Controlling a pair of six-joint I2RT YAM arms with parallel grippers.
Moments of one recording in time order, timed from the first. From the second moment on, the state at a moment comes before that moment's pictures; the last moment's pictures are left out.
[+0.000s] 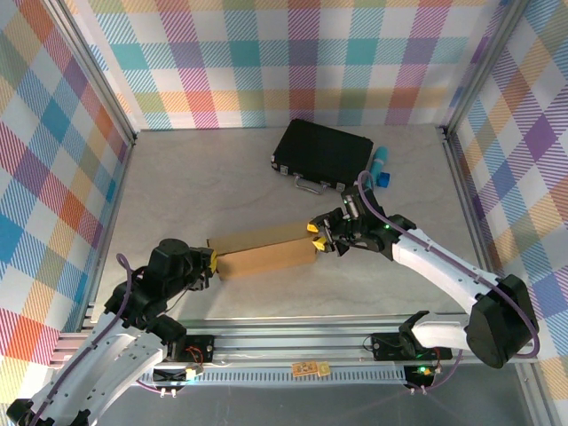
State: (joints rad) left arm -0.54 0.52 0.58 -0.74 -0.04 -1.90; right arm 0.61 1.25 0.88 -0.44 -0.39 1.62
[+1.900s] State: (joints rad) left arm -0.21 0.86 0.83 -0.82 0.23 -1.31; right arm 0.43 1.17 1.15 -0.98 -0.12 0.82
